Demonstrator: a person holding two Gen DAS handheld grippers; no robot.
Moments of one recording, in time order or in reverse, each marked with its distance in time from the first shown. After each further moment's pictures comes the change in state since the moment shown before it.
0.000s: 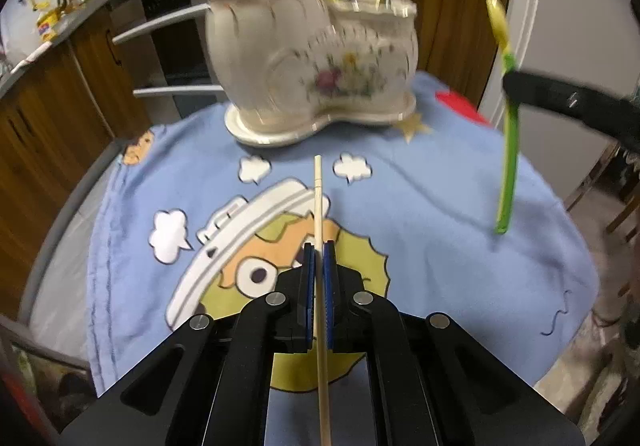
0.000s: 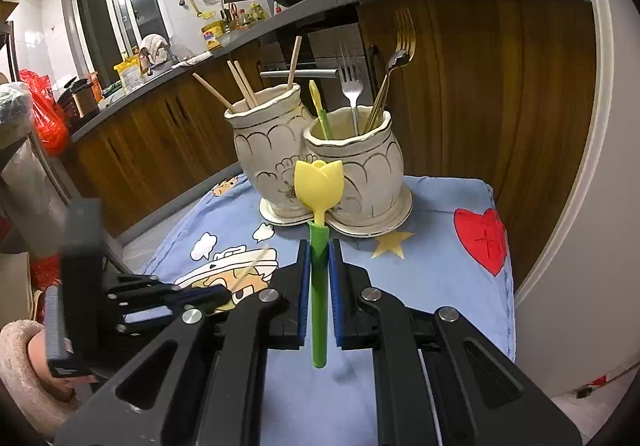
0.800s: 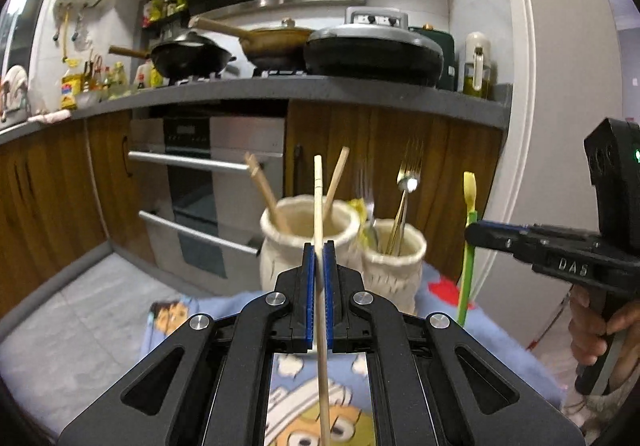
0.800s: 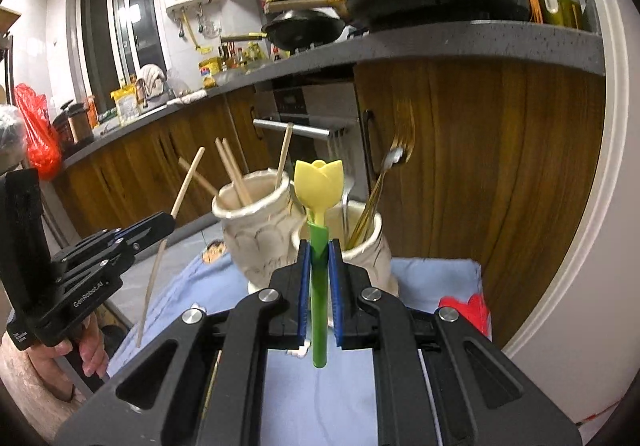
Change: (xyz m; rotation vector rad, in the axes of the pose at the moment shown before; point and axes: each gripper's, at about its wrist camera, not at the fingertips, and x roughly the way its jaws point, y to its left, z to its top) left arm -0.062 0.043 0.087 -0.057 -0.519 -0.073; right arm 0.000 -0.004 0.064 -0.027 -0.153 -0.032
